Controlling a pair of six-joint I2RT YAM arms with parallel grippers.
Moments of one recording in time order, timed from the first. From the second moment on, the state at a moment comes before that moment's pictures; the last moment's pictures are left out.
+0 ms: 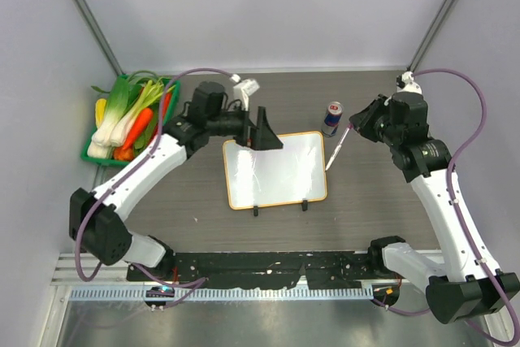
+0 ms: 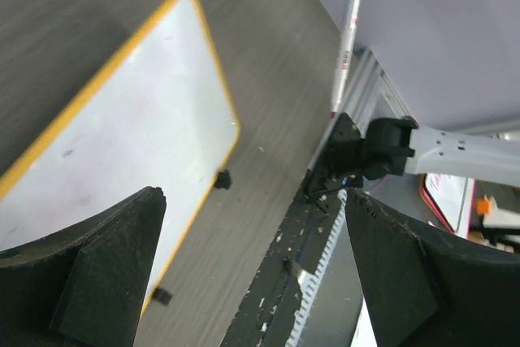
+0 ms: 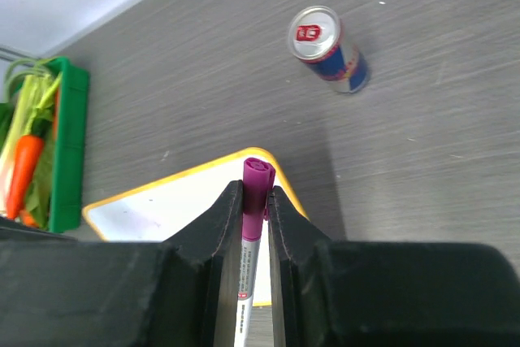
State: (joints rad) left arm -0.52 1.38 1.25 -0.35 0.67 -0.42; right arm 0.18 1.01 1.15 -0.63 0.02 0.58
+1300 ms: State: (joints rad) left arm -0.83 1.79 1.48 -0.14 0.76 -0.51; right arm 0.18 0.94 1.09 -0.53 -0.09 0.70
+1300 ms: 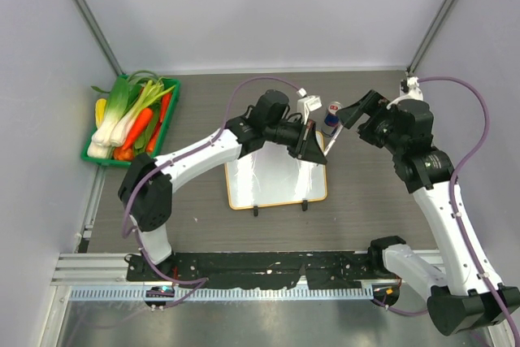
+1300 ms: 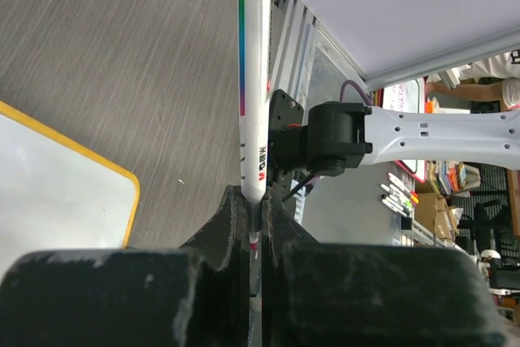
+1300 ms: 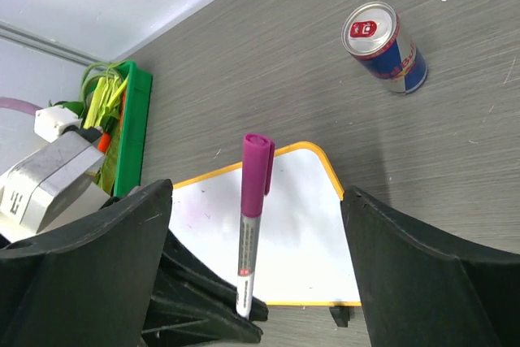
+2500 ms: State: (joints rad) left arm -0.27 1.38 1.31 -0.44 1.09 -0.37; right arm 0.52 1.21 1.02 0.07 -0.48 0.75
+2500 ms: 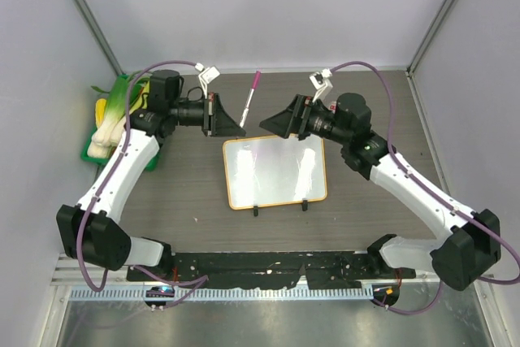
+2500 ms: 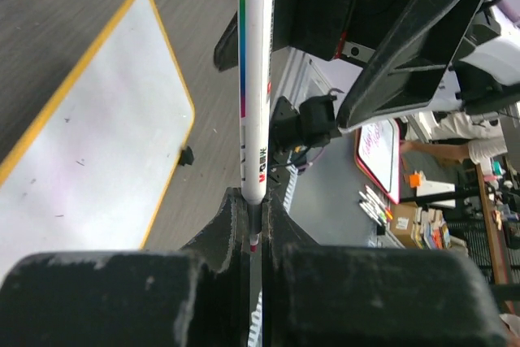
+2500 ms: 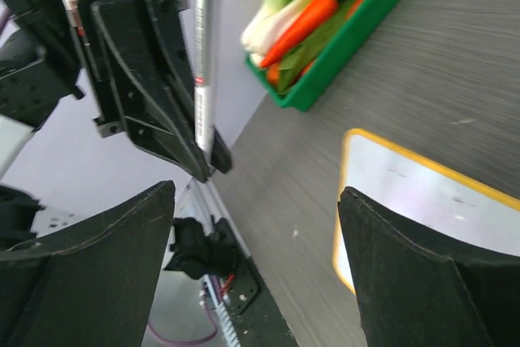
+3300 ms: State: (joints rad) left arm -0.32 1.33 1.31 -0.71 1.22 -0.14; right arm 0.64 1.34 1.06 0.29 -0.64 0.80
